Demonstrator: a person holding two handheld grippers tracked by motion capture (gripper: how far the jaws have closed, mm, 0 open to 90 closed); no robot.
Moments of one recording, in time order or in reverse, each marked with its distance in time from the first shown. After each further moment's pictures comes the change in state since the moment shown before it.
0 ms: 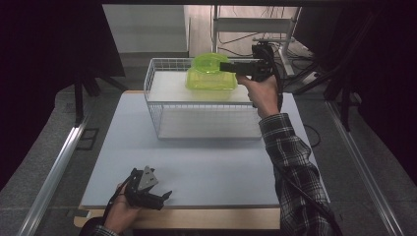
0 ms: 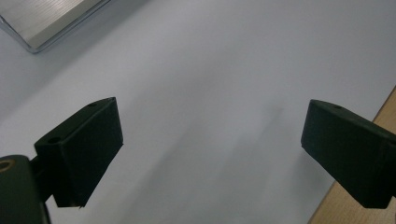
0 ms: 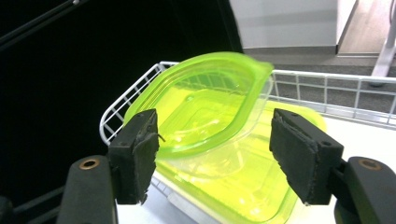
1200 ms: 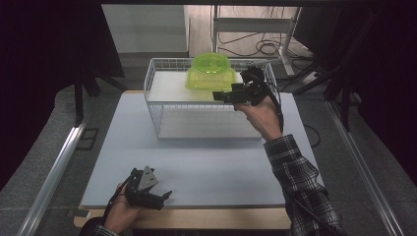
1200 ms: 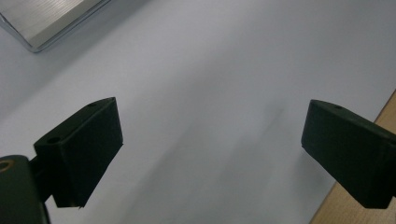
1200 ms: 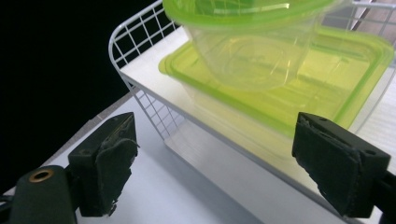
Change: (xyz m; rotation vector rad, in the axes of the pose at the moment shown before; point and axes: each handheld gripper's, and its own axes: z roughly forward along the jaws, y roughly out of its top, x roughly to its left) left arm 0.000 0.000 0.000 0.005 0.005 0.008; right arm 0.022 -0.049 -0.003 0.142 0.007 -0.180
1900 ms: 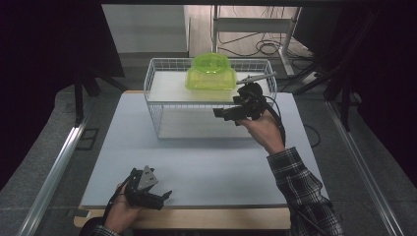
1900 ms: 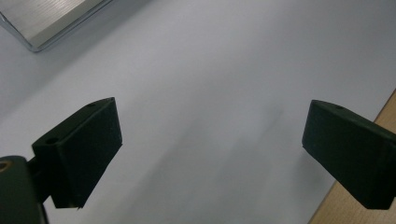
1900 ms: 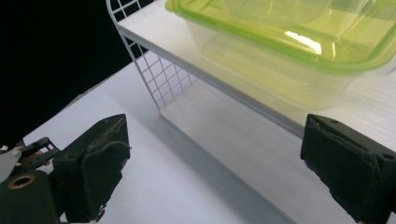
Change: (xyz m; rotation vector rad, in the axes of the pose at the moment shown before) left arm 0.000 0.000 0.000 -0.012 -0.005 -0.022; right arm 0.008 -0.032 0.002 0.063 -0.017 -0.074
